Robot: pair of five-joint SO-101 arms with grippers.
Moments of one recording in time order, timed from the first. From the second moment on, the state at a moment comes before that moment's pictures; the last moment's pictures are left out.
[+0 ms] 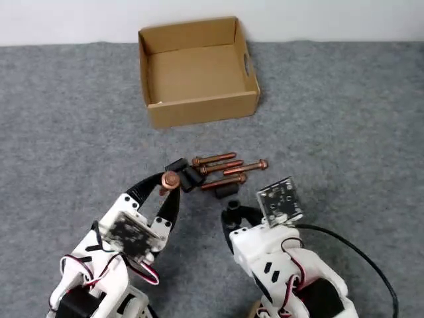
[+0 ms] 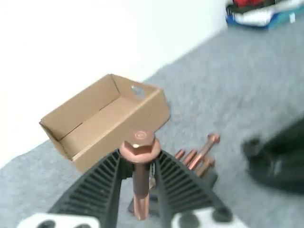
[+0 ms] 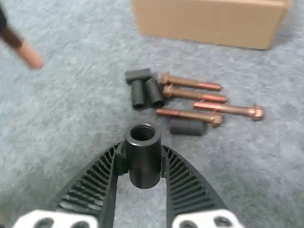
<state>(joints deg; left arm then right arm) 24.6 -102.6 70.9 59.4 -6.9 -35.0 -100.1 72.4 71.0 -9.4</state>
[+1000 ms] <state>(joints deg) 31.6 -103.4 72.5 50.9 26.6 -45.5 -100.8 80.6 55.8 3.1</state>
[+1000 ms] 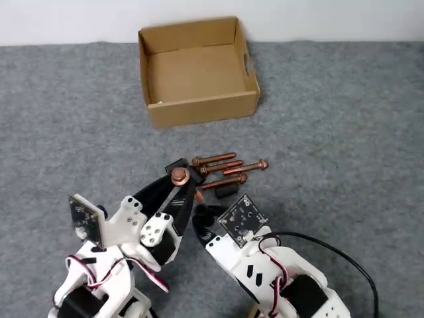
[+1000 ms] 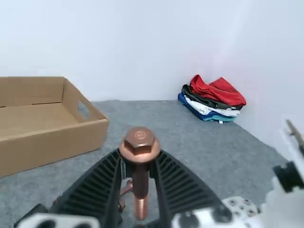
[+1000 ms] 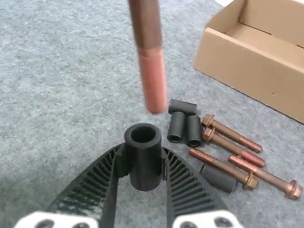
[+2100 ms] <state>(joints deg) 36.6 -103.4 78.8 54.4 23.4 -44.6 -101.0 80.4 54.2 6.3</state>
